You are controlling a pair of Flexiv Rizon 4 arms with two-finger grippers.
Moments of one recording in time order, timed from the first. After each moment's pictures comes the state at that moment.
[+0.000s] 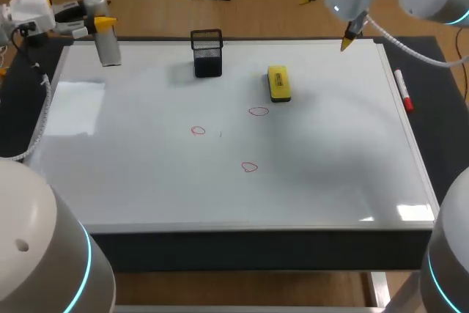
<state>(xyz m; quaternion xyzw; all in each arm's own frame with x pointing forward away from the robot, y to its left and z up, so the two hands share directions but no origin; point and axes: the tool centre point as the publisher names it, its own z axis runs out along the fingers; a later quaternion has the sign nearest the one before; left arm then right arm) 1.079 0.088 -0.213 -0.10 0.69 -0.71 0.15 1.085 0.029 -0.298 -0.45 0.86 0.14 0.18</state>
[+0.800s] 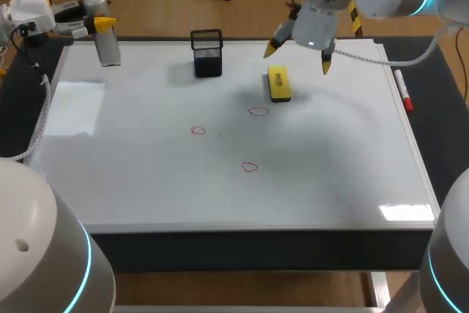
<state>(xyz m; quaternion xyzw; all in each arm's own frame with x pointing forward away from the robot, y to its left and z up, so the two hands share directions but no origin) 1.079 0.088 -0.213 -0.10 0.69 -0.71 0.14 1.038 0.076 -0.370 -0.64 0.76 0.09 0.05</state>
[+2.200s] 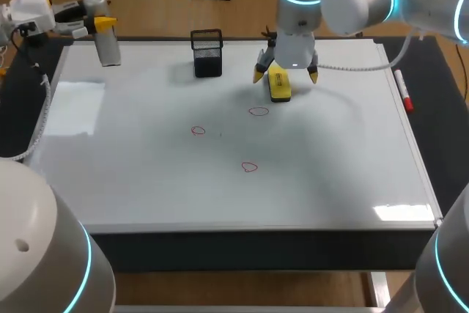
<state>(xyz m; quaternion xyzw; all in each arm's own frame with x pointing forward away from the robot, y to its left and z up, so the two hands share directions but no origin) 1.079 0.088 -0.213 -0.10 0.69 -0.71 0.14 1.037 0.092 -0.422 -0.71 0.71 0.02 0.00</state>
